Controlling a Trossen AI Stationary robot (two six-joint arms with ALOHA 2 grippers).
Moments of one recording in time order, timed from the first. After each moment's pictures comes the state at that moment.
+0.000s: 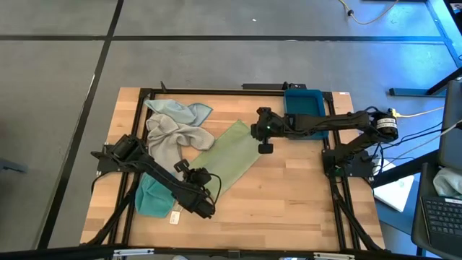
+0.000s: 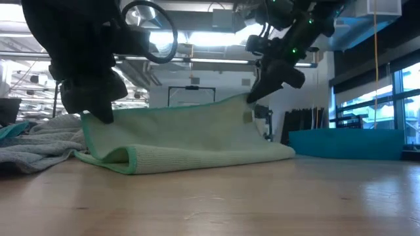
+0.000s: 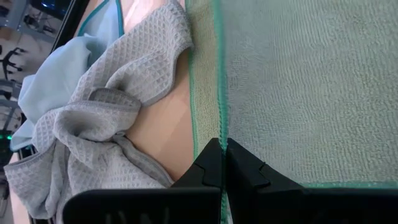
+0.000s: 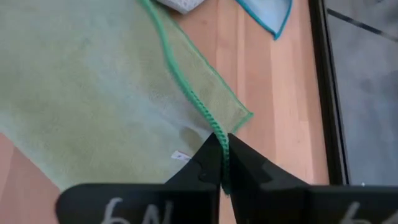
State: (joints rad) left arm -0.54 1.98 1.32 -1.27 -0.70 -1.28; right arm -0.16 1.50 0.95 -0.28 0.22 -0.40
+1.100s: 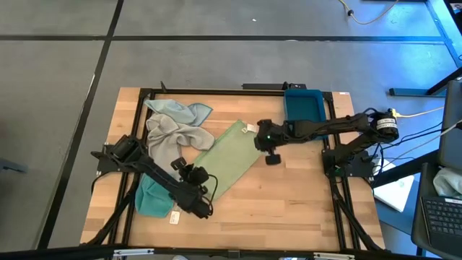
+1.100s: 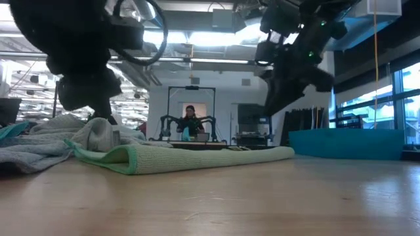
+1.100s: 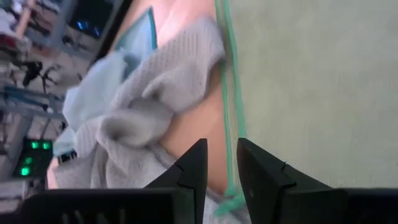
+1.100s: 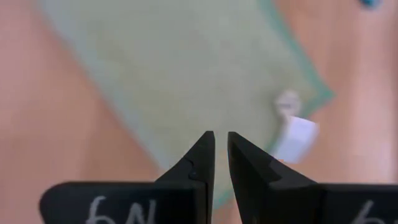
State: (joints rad) left arm -0.56 1.99 1.32 -1.38 -0.78 -1.33; right arm -0.09 1.50 0.91 -0.41 0.08 -0.37
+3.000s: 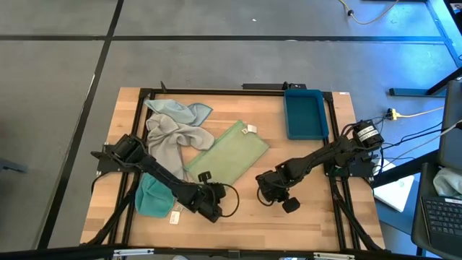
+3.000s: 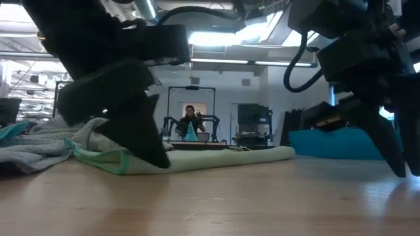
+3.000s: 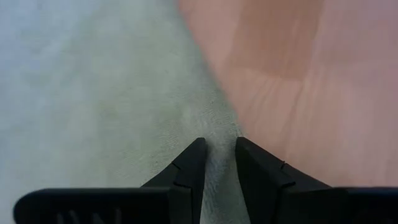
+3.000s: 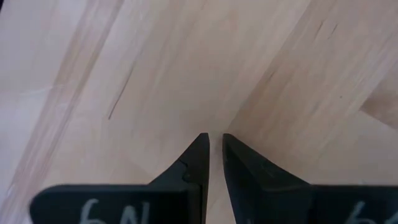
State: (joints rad) left arm -0.53 1.98 1.20 -0.47 -0.58 -0.75; right arm 0.36 1.73 0.91 -0.49 -0.31 -0.11
